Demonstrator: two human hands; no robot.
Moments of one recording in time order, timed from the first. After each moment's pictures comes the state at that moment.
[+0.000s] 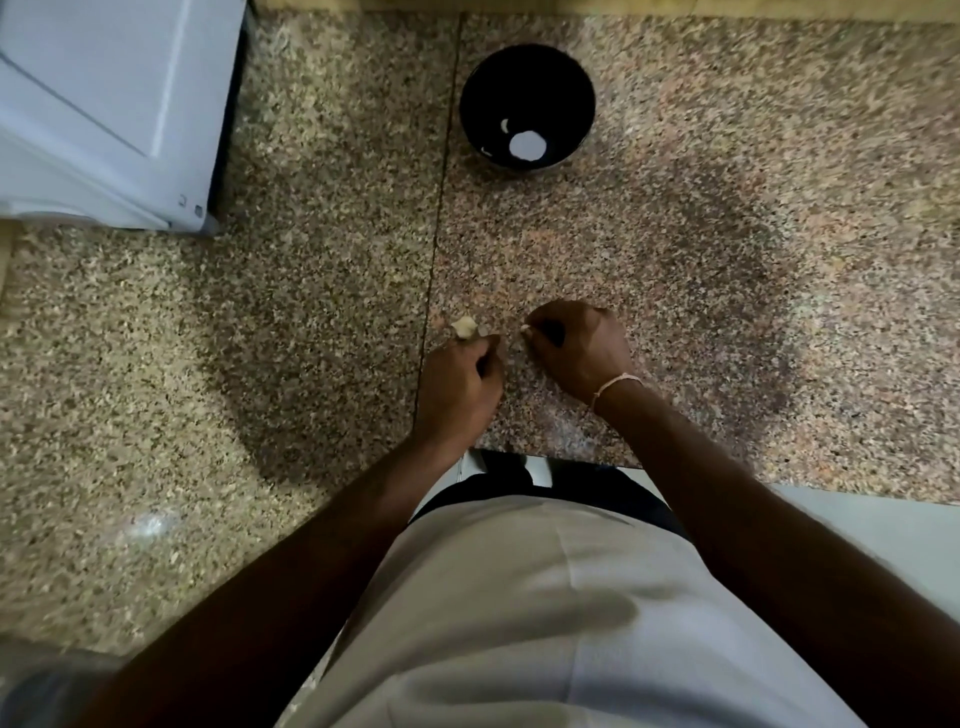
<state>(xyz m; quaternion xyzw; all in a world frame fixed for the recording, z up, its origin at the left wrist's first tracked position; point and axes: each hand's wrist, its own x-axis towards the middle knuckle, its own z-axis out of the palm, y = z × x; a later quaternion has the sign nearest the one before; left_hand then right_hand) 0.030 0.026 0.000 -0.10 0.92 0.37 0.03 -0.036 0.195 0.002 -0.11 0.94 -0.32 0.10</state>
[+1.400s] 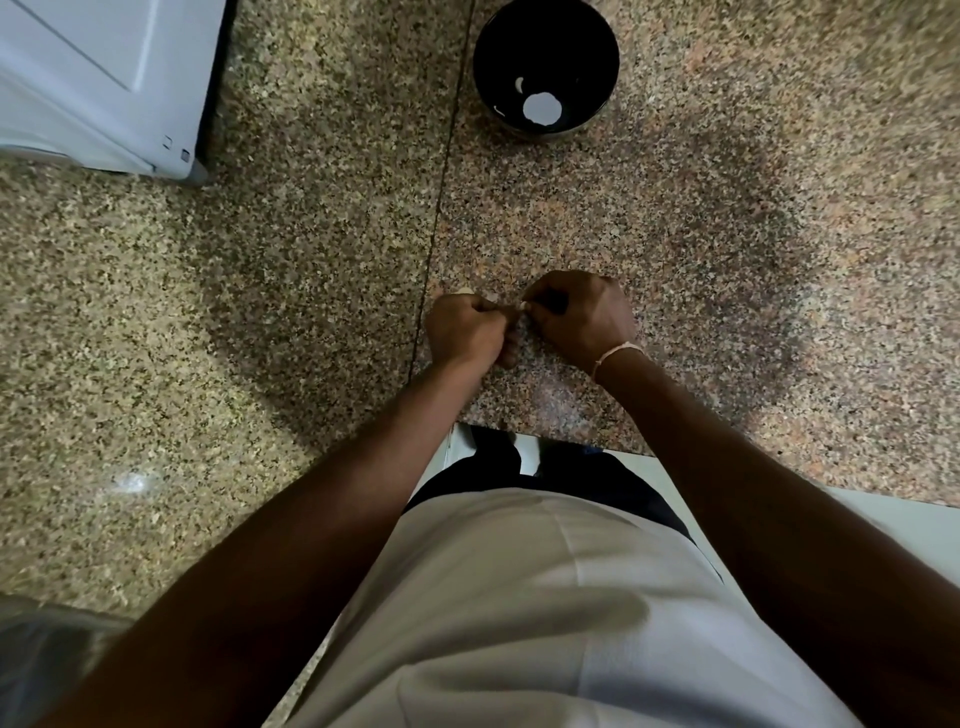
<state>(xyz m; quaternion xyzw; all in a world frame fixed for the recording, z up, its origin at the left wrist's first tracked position) -0.011 0.046 -0.026 -0.41 0.71 0.57 0.13 -0.050 0.193 0.000 -0.09 0.94 -0.30 0.14</state>
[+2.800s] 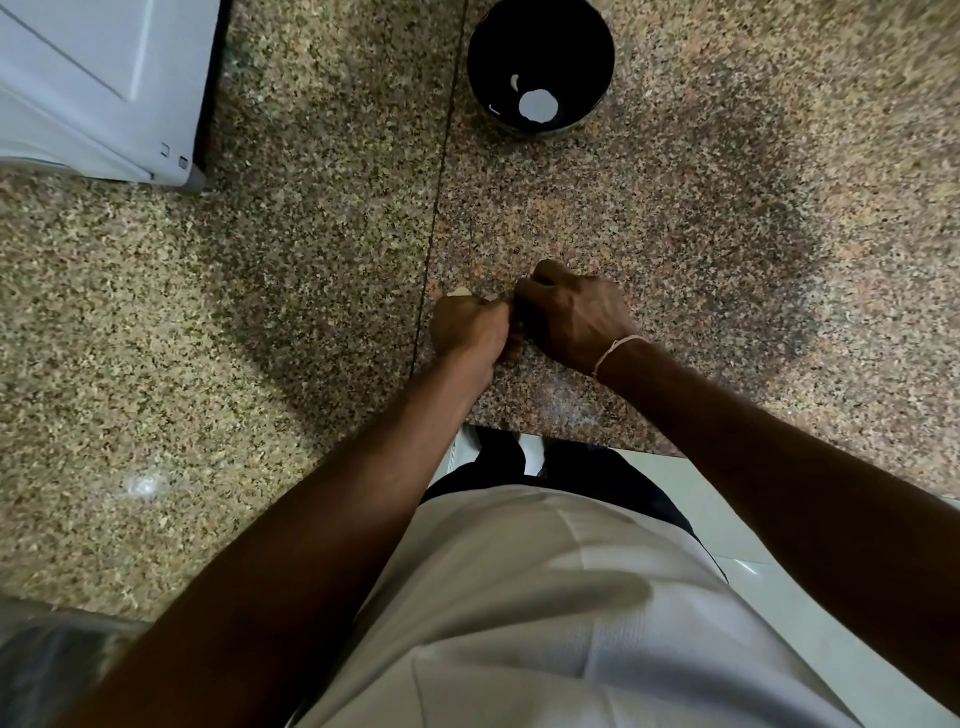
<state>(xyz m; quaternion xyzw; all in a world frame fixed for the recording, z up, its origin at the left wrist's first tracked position) -0.021 0.053 -0.028 -0.47 0.69 0.54 0.15 -0.054 0.199 -0.005 -0.34 0.93 -0.13 0.08</state>
